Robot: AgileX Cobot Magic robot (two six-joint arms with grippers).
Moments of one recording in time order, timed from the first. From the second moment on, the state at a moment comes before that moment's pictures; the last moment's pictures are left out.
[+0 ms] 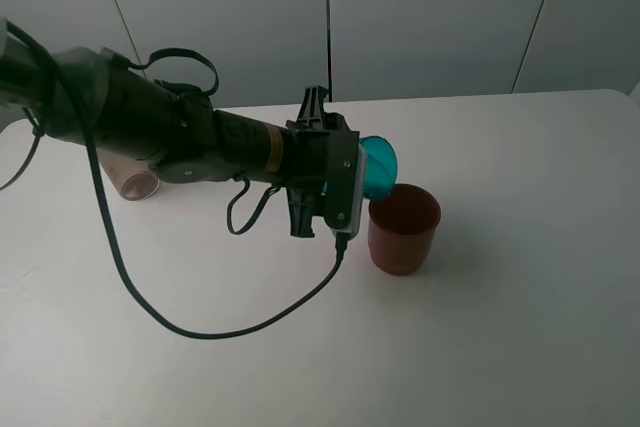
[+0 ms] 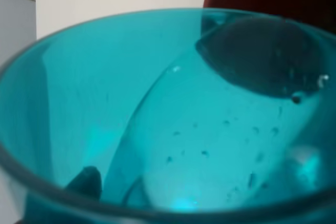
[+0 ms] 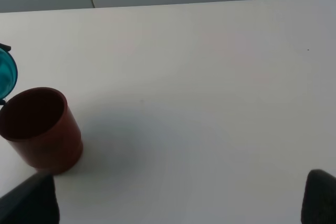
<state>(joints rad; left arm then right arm) -0.70 2.00 -1.05 0.73 -0.29 0.45 -0.01 0.00 -0.50 0.09 1.10 -0.01</state>
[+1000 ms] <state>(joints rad) -0.70 1.99 -1.07 0.73 -0.22 0.51 -0.01 0.00 -0.50 0.09 1.10 -0.01</state>
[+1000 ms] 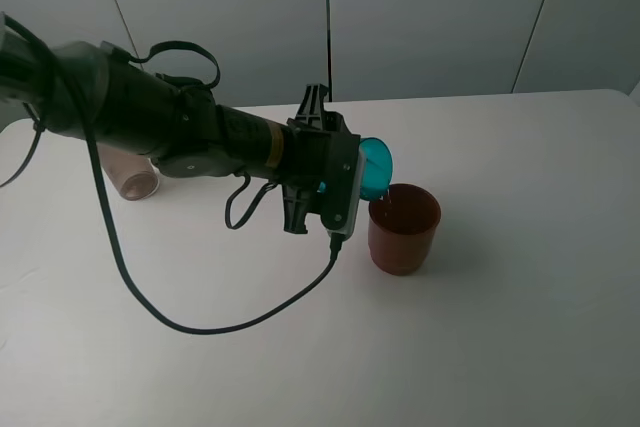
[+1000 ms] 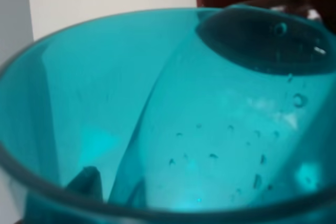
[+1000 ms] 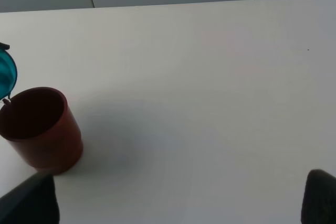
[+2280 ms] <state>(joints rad) -0.74 1.95 -1.13 0.77 -0.08 0.56 -0.01 0.00 -0.50 0.09 1.10 -0.01</state>
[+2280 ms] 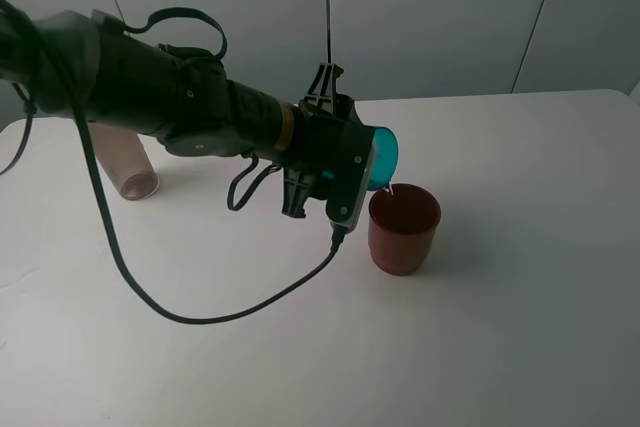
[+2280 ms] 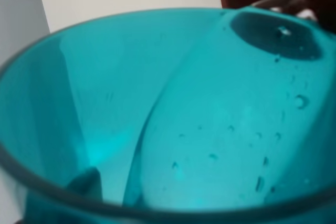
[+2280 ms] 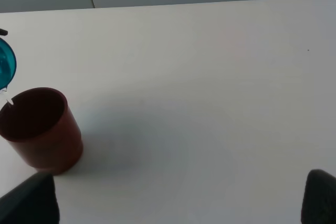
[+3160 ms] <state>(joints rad) -0.75 1.95 -1.15 0.78 -0.03 0.61 -0.01 0.00 -0.50 0.09 1.10 -0.01</state>
